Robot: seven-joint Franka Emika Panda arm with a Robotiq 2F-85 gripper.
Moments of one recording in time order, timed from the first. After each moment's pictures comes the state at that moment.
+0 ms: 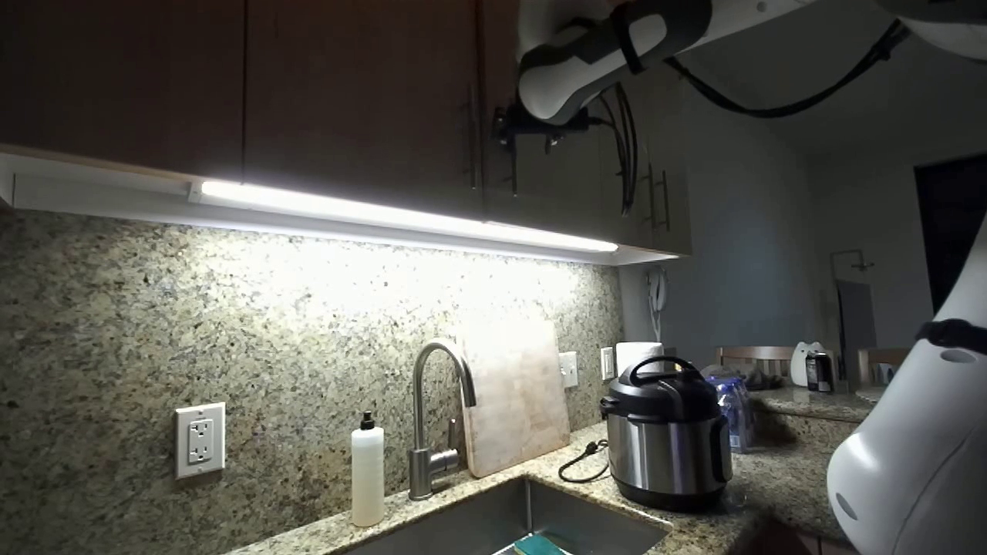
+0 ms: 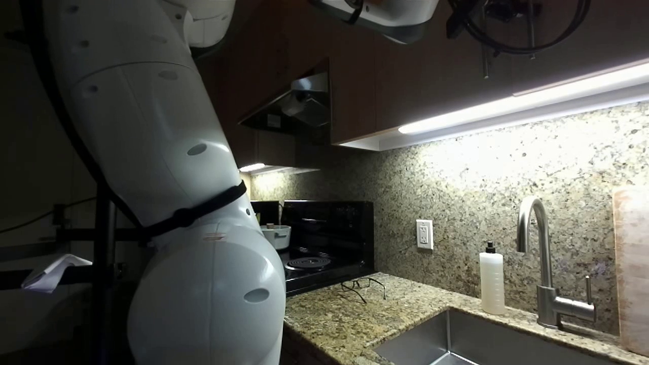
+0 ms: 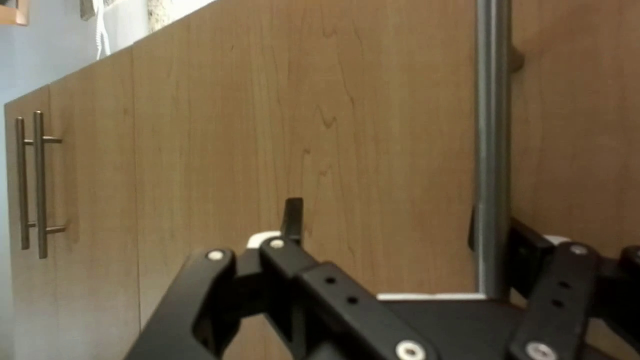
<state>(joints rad) -0.33 -0.38 0.11 -1.75 -0.68 2.46 0.78</state>
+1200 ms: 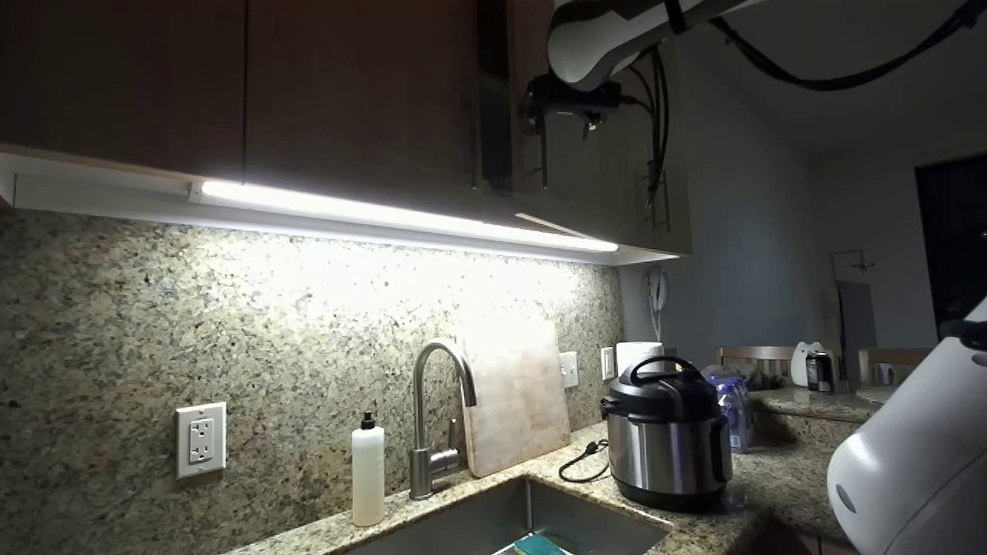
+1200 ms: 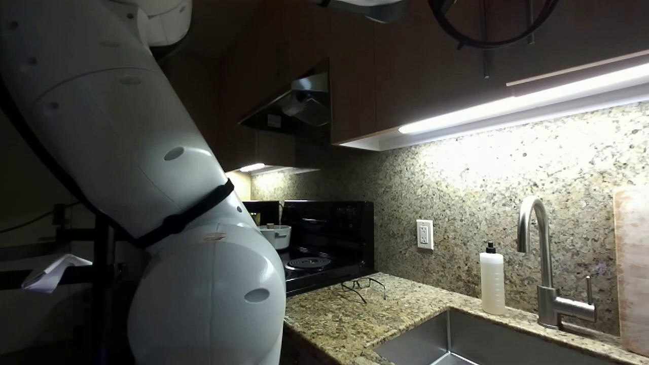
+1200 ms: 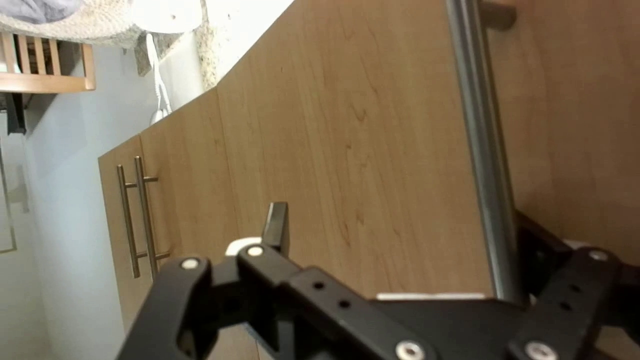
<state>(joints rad) -0.33 -0.53 0.06 -1.83 -0.60 2.36 0.85</state>
